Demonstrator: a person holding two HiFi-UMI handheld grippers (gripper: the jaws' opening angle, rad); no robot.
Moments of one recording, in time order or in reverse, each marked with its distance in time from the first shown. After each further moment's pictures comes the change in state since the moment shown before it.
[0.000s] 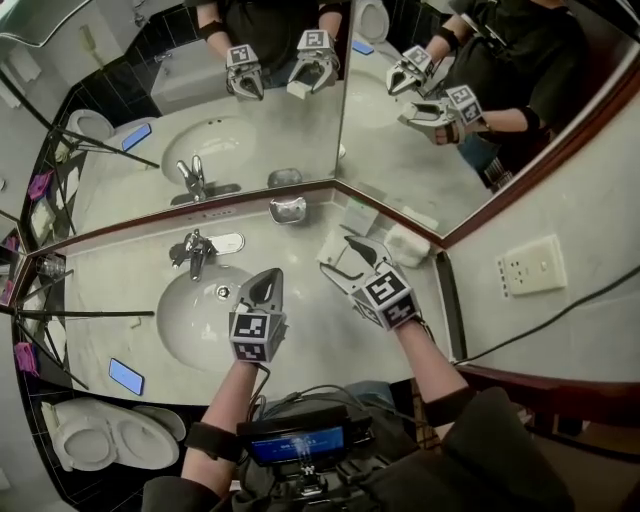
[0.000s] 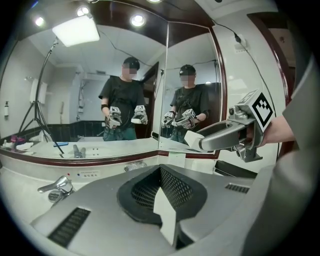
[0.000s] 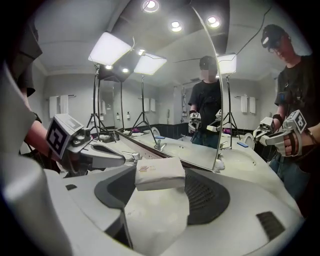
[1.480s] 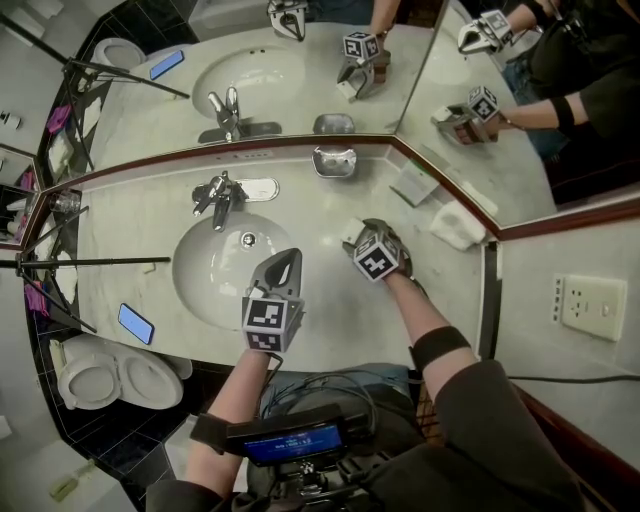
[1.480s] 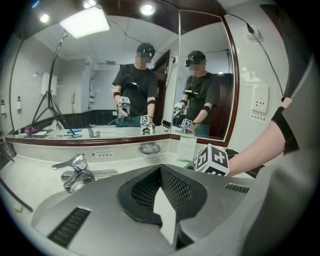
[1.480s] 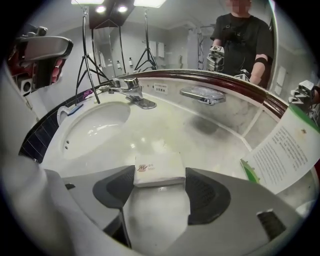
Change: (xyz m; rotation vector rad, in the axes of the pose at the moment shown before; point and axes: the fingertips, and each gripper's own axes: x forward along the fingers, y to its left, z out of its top) left arm -0.011 0.032 -0.057 -0.062 0.117 0.097; right arm 0.161 0.009 -0.219 -0.072 0.540 0.097
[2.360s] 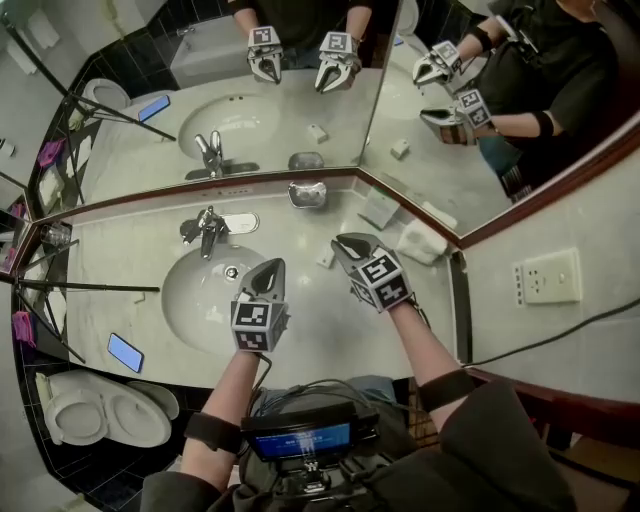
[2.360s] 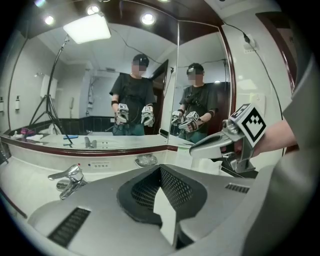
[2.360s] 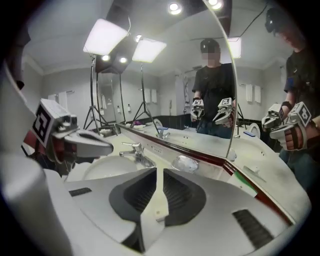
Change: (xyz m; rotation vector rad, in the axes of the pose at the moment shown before) left arm -0.005 -0.004 0.030 -0.012 -0.090 -0.032; right arm -0.175 0.001 0.102 0.092 -0.457 -0.041
